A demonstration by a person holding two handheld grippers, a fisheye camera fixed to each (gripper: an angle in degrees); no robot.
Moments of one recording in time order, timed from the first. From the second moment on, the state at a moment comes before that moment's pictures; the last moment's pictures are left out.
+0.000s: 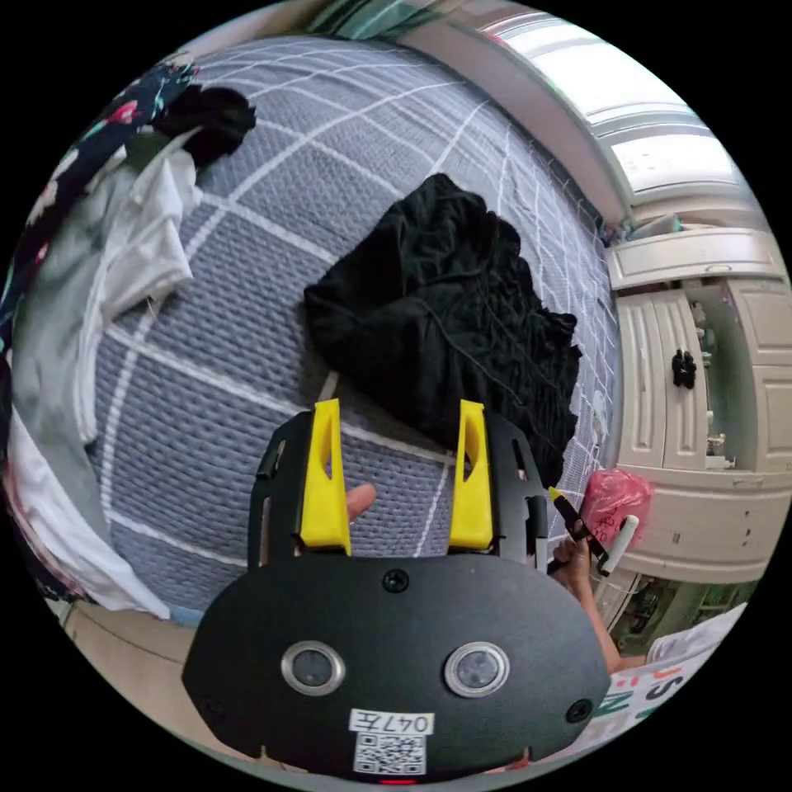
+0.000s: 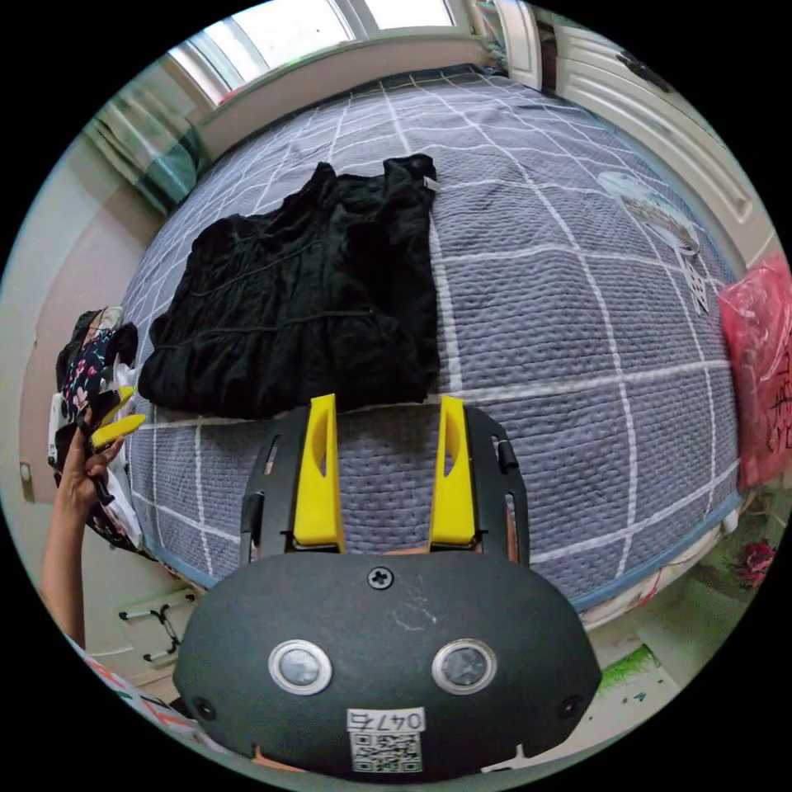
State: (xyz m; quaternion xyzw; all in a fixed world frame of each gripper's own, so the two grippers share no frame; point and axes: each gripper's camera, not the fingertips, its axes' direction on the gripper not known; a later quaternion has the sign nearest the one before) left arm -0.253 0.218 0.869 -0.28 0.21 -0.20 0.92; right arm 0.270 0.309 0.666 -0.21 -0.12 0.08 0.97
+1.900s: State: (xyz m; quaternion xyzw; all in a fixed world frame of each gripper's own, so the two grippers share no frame) left arm -0.188 0.191 0.827 -0.15 0.09 -0.17 0.97; right arm 0.075 0.017 0.859 -0.15 -0.16 -0.25 0.94
